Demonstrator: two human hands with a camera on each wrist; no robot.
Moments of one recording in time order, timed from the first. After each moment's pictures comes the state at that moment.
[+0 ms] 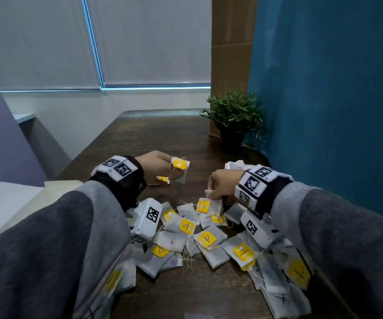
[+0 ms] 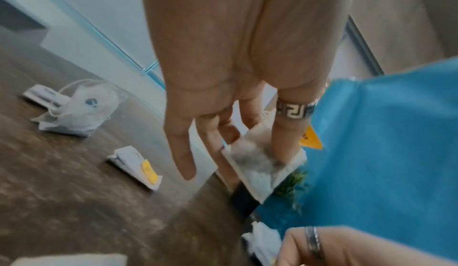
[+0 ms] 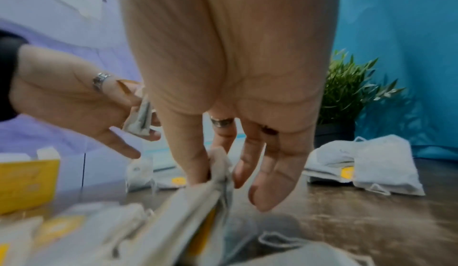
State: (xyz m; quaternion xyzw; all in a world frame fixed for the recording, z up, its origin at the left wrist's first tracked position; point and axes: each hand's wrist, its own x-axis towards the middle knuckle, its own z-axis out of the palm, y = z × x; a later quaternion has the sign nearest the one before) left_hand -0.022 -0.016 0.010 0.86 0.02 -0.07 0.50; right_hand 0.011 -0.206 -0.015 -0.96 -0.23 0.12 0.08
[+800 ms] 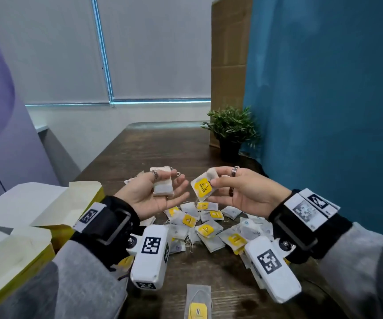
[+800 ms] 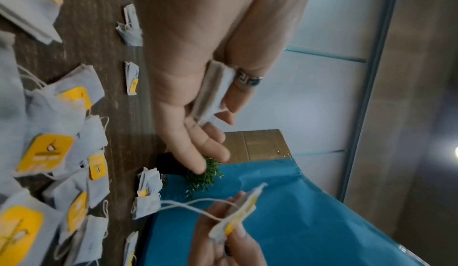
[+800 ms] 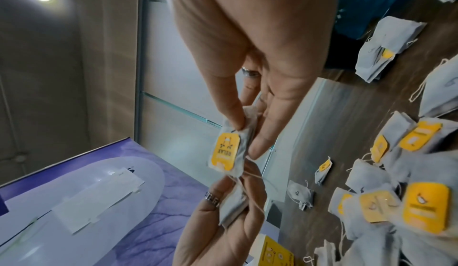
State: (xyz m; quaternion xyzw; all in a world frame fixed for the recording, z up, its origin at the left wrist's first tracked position) left_hand -0.133 -0.030 0.021 0.45 0.09 -0.13 0.88; right_hand -0.111 -0.237 0.029 -0.58 -0.13 0.25 0.77
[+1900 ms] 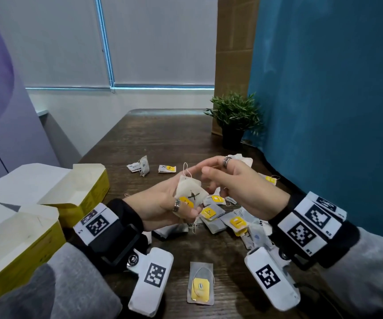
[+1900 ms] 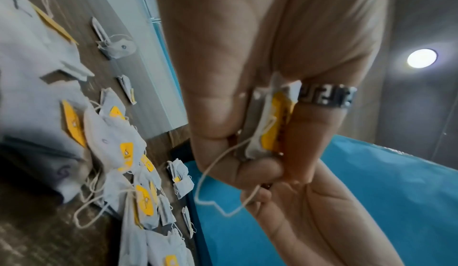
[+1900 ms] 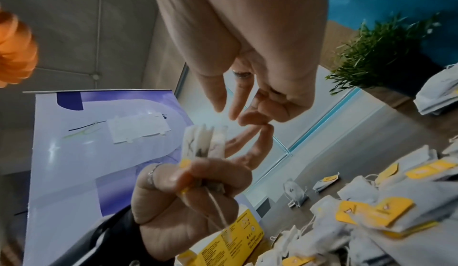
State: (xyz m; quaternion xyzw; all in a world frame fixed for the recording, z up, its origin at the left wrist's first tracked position) left_hand -0.181 -0.048 0.002 0.57 -0.22 -0.25 0.75; right_hand -0.144 -0.223 0.017 -0.75 -0.27 0.10 0.60
